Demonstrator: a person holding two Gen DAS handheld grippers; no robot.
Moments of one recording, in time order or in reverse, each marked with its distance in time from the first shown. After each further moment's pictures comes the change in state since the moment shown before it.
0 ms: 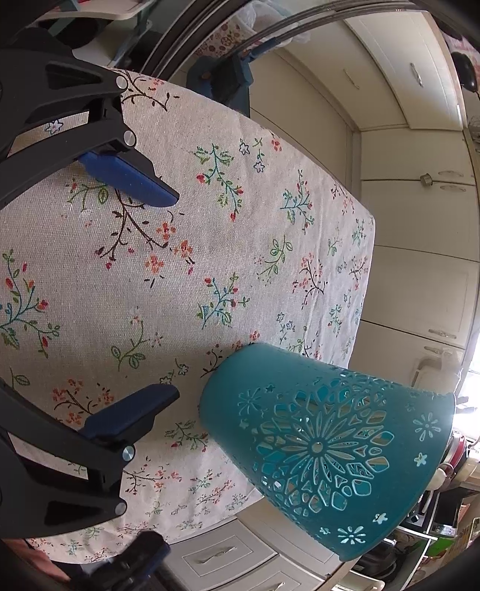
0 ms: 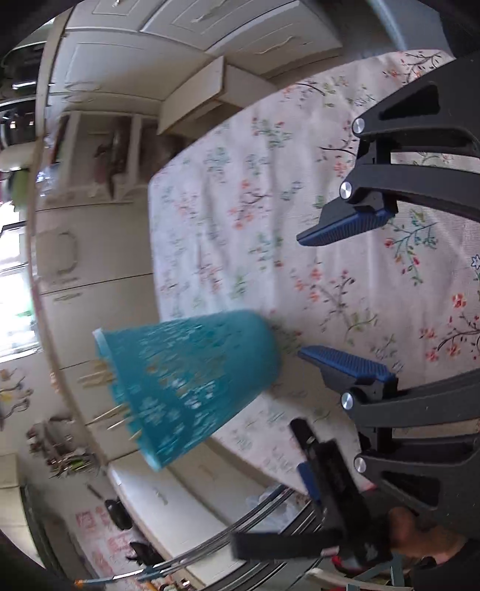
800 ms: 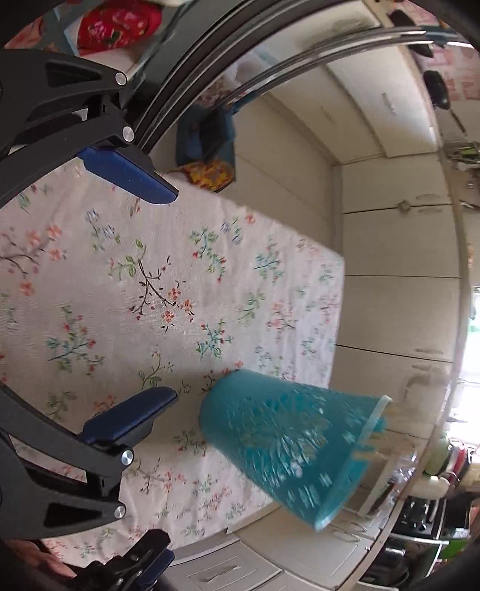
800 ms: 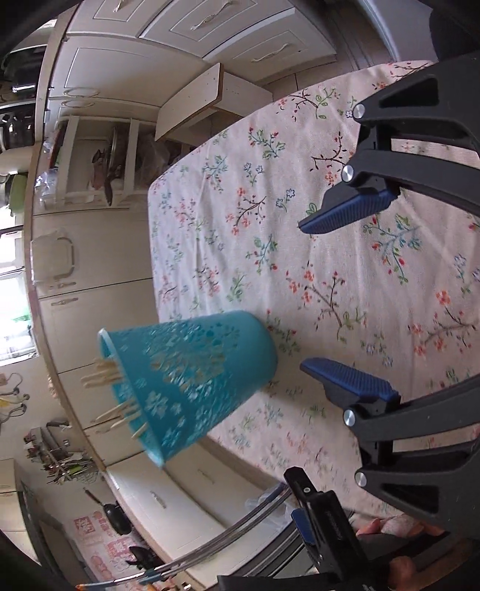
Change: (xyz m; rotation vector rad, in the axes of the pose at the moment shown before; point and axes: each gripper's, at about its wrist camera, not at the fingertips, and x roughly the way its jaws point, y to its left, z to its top) left arm -0.080 0.006 0.008 0.049 -0.050 0.149; right arm -0.026 0.003 0.000 0.010 -0.012 0.000
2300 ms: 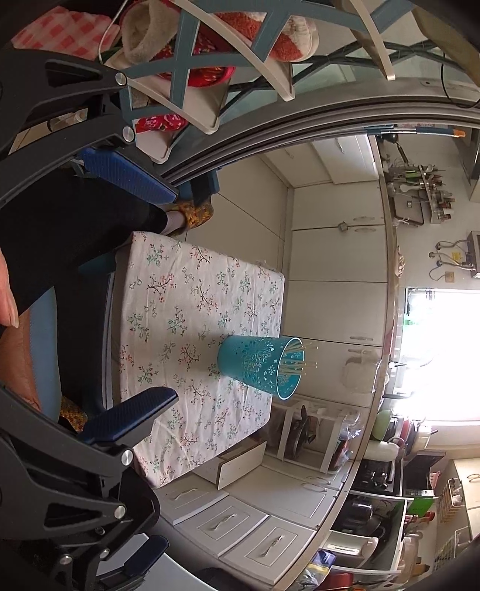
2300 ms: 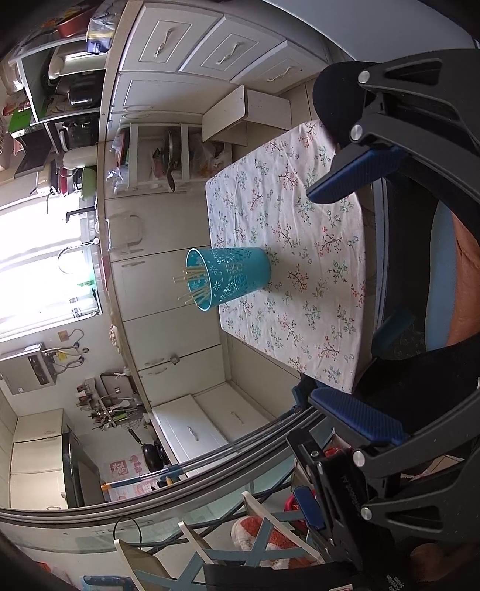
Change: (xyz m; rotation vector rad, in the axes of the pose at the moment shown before) left arm -0.289 0.018 -0.086 0.011 -0.175 0.003; right arm -0.237 0.079 -0.084 -0.040 -0.222 0.081
